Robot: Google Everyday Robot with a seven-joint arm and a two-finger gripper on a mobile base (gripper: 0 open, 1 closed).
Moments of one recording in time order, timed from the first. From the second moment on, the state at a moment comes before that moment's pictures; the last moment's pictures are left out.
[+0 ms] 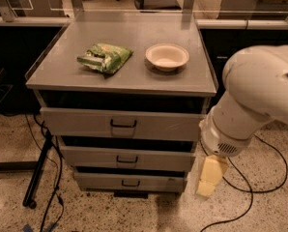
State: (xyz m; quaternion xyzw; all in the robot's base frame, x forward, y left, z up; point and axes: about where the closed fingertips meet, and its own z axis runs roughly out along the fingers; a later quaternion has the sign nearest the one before) arm 0.404 -0.147 0.791 -0.62 0.78 0.03 0.09
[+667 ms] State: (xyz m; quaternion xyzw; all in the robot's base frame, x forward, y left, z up) arm 0.399 -0.130 0.756 -0.62 0.78 0.05 0.08
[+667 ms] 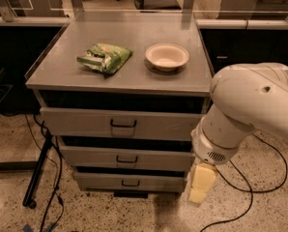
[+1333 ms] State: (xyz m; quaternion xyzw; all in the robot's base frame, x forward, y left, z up) arm 0.390 -0.111 0.699 -0.62 0.78 0.08 0.06
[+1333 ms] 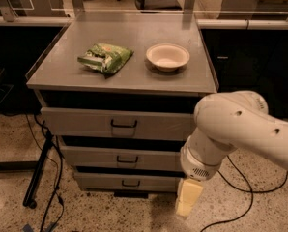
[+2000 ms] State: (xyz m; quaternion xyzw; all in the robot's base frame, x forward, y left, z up) arm 0.408 -0.088 0.634 -0.61 0.78 0.10 0.08
